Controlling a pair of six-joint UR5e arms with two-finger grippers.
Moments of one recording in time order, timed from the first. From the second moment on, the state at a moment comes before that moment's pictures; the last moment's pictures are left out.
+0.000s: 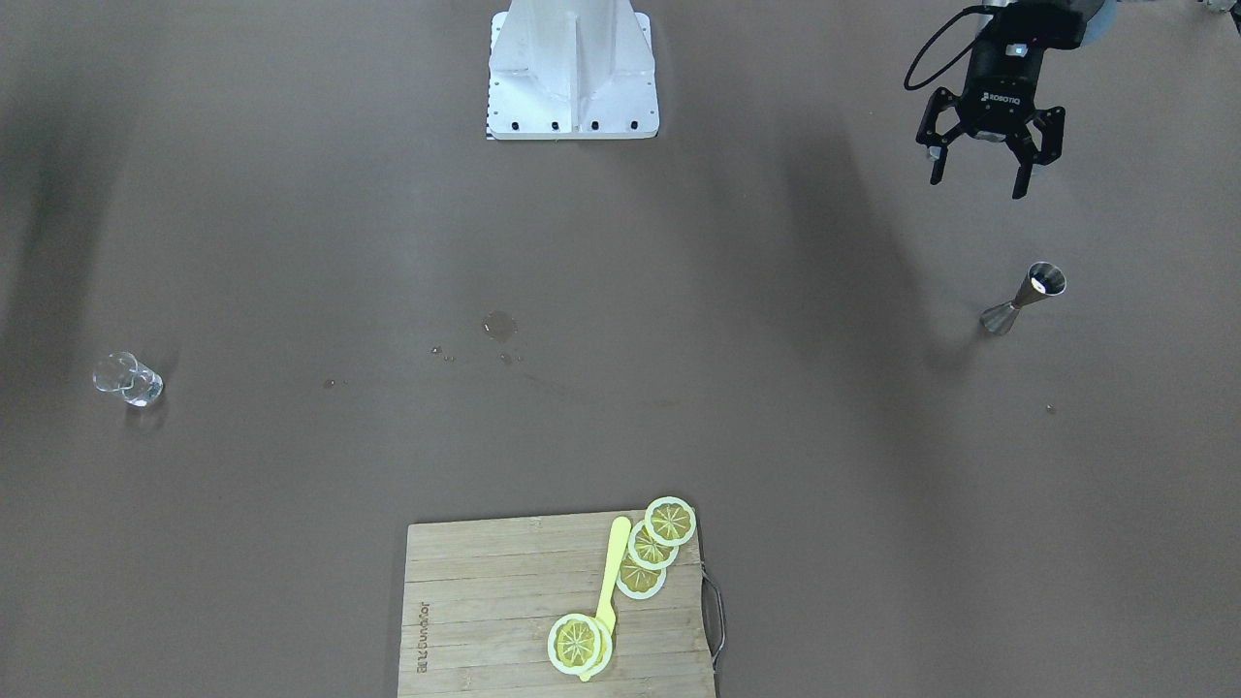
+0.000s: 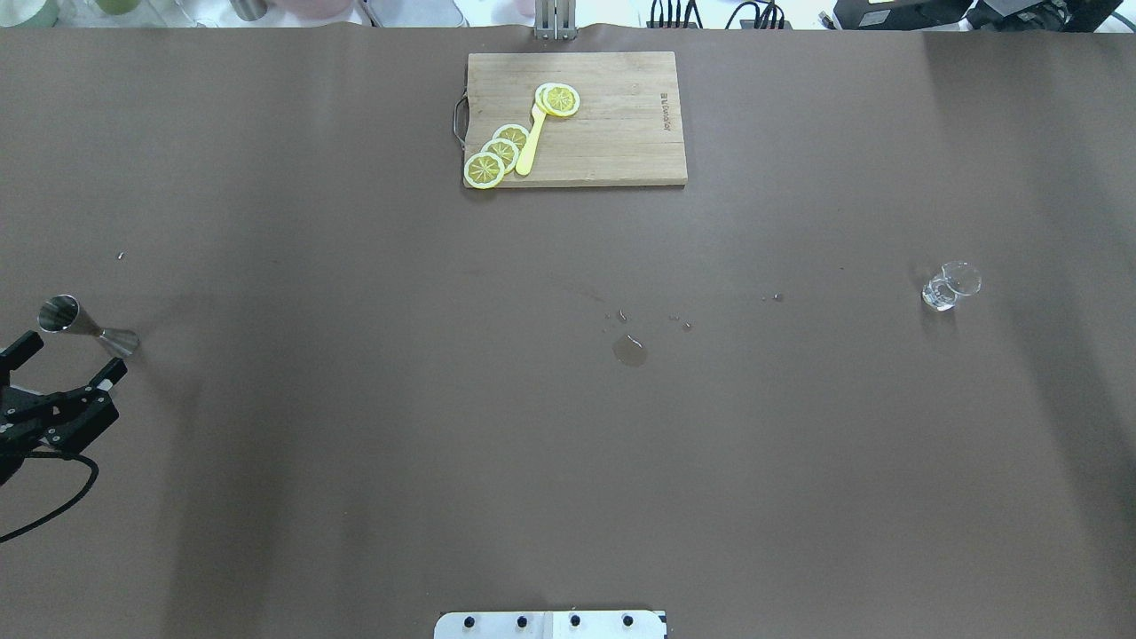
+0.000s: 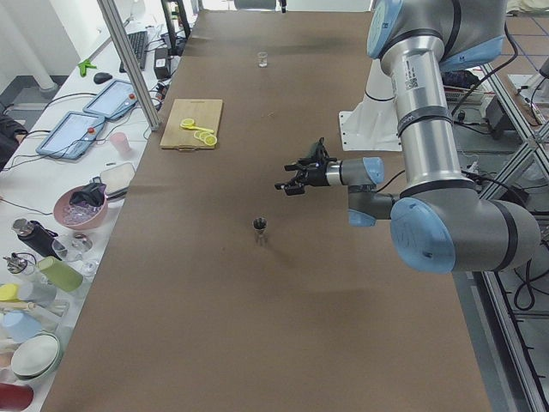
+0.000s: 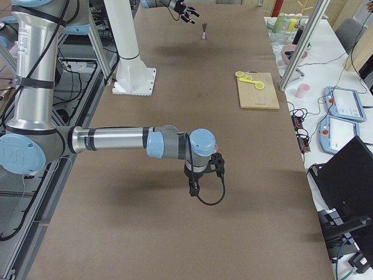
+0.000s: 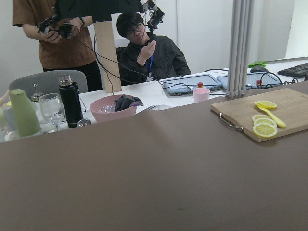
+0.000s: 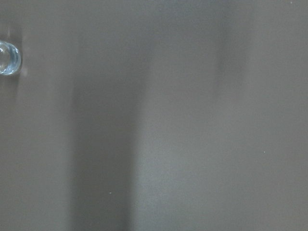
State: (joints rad) left arm -0.19 -1.16 -2.00 -2.99 -0.69 -0.74; right arm 1.50 -1.72 1.78 -1.68 2.36 -0.15
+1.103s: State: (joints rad) left arm -0.74 -1.69 -1.91 -2.54 -1.26 -0.46; right arm 1.50 -1.72 1.78 -1.68 2.36 -0.15
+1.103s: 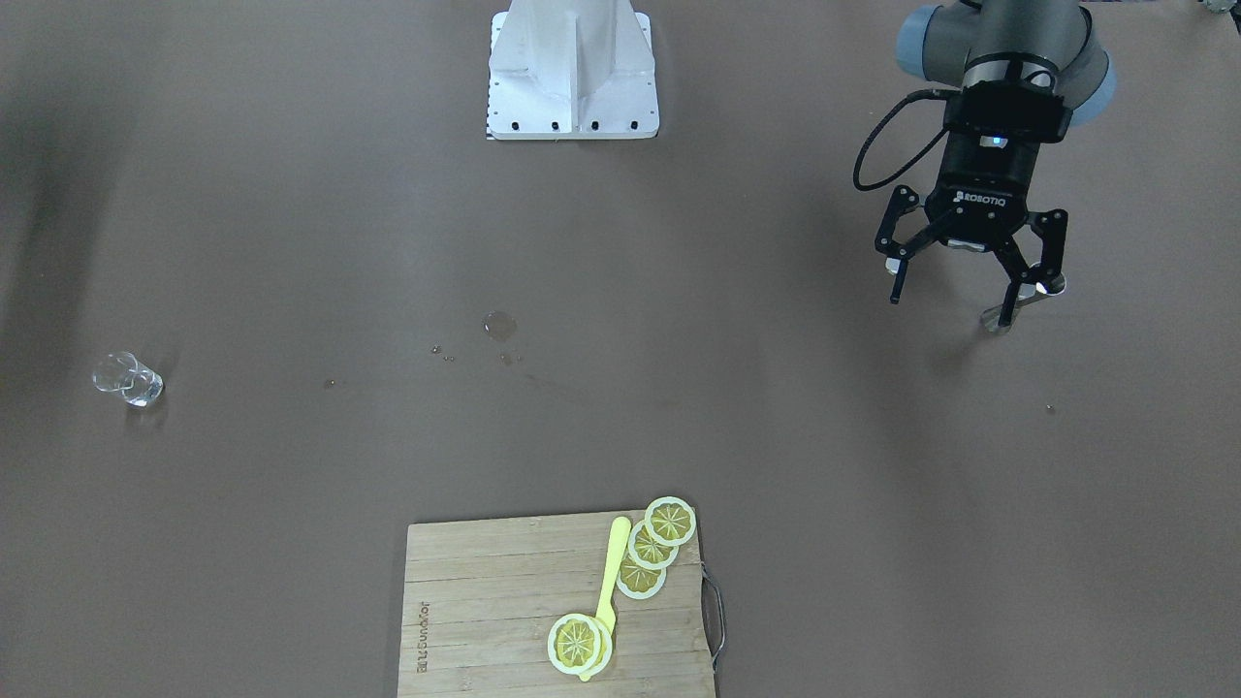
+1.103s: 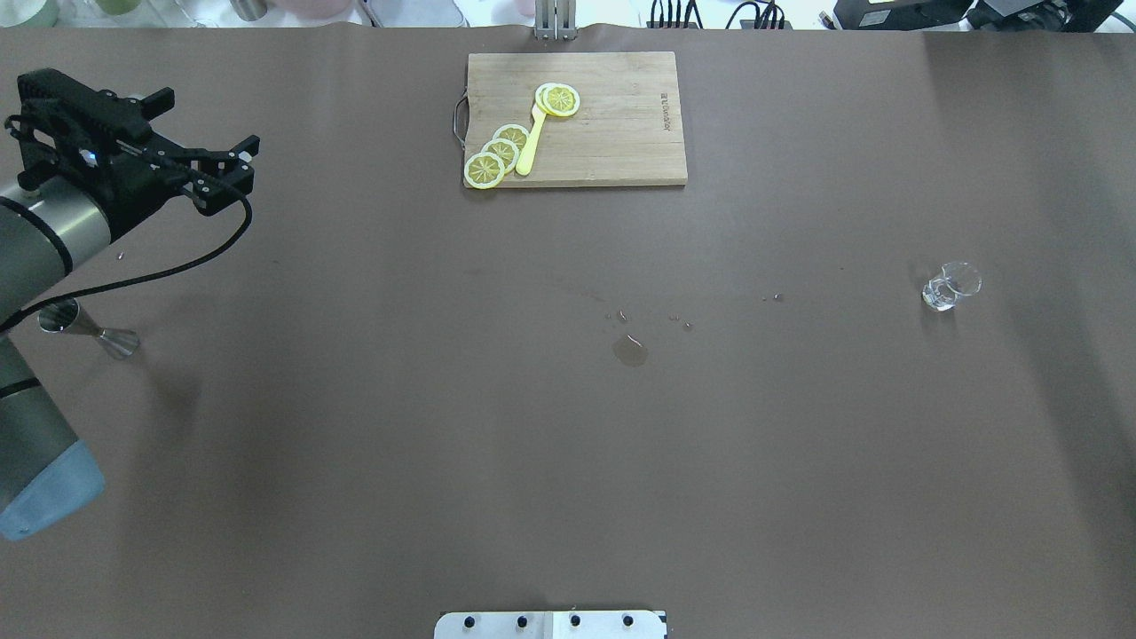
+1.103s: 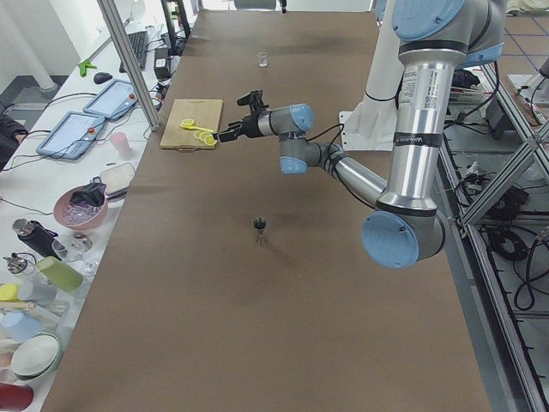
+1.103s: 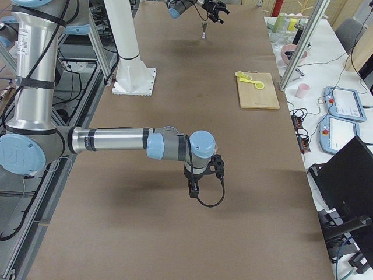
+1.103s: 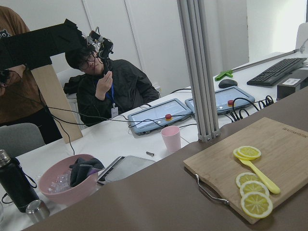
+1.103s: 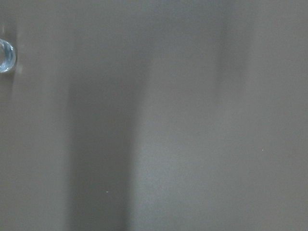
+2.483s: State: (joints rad) left arm -1.24 -1.79 -1.85 -1.75 -2.26 -0.28; right arm 1.50 -1.72 1.78 -1.68 2.36 -0.16
